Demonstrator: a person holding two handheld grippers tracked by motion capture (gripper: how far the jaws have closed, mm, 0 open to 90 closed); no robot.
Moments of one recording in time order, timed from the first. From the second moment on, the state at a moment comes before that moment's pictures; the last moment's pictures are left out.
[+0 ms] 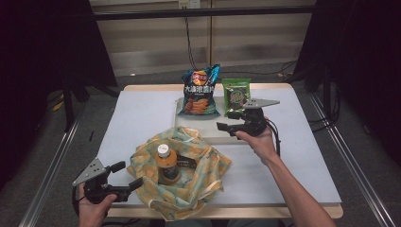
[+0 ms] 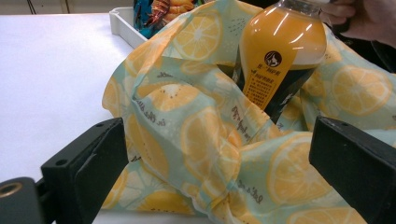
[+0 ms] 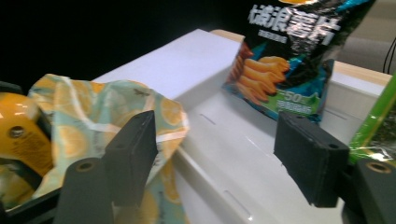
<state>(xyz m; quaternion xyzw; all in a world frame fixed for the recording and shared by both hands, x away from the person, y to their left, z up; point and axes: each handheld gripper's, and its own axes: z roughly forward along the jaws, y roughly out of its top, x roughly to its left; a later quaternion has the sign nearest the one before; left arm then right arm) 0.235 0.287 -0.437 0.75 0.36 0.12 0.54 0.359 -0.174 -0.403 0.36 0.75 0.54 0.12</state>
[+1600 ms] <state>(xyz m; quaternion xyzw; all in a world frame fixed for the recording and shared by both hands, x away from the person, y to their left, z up) 0.233 0.277 -0.435 0.77 0.35 0.13 0.52 0.310 -0.027 -0.396 0.16 0.84 0.53 0.00</state>
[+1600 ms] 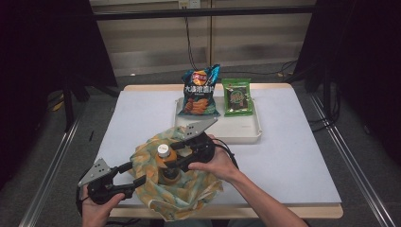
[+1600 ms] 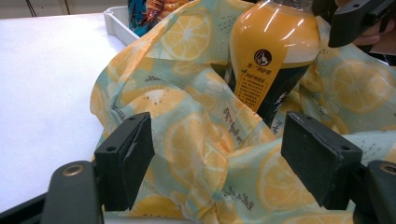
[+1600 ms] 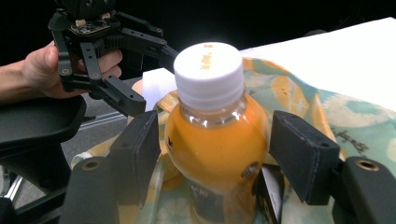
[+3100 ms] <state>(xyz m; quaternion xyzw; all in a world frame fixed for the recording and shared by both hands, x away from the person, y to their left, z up) 0.233 0.278 -0.436 0.76 0.36 0.14 0.52 0.314 -0.008 -0.405 0.18 0.84 0.51 0.00</state>
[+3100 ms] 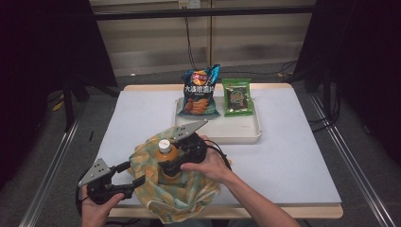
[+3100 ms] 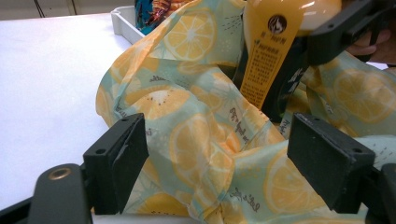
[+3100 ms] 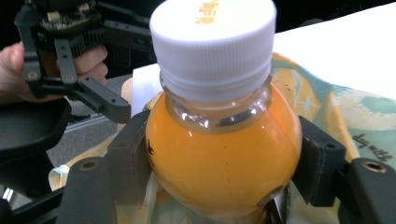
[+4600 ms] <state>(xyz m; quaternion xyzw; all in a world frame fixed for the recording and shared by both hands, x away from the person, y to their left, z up) 0.235 0.288 -0.435 0.74 0.37 0.14 0.55 0.352 -0.079 -0.312 0.26 0.77 0.57 0.10</state>
